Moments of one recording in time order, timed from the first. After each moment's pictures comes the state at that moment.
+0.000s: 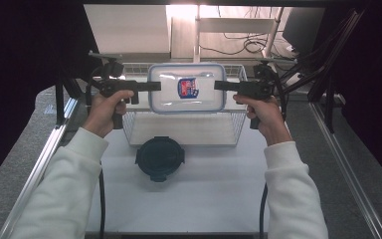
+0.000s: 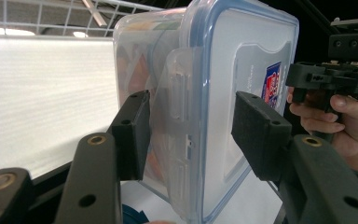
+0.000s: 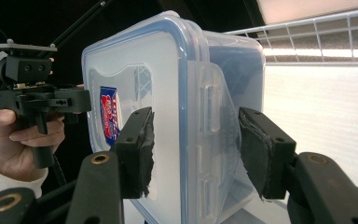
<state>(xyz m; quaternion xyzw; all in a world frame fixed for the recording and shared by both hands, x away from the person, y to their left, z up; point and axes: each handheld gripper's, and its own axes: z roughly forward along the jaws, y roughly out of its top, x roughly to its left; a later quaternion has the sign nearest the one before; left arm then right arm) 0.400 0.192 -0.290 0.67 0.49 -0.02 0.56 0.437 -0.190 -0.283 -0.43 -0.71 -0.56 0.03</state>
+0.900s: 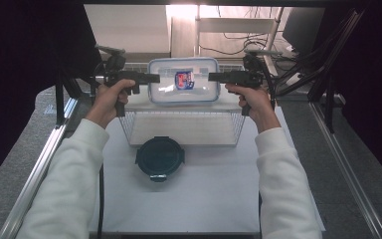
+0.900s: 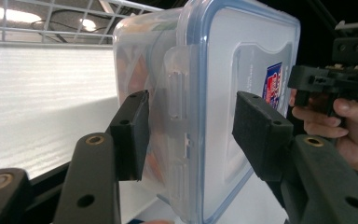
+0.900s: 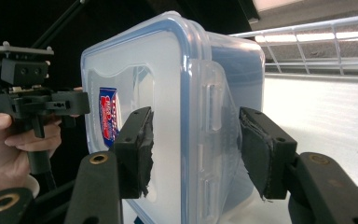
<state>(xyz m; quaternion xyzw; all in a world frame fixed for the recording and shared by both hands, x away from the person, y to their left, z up) 0.452 0.204 -0.308 0.66 0.51 -0.05 0.54 0.489 -0.174 -0.295 -0.46 -0.71 -0.54 0.05</state>
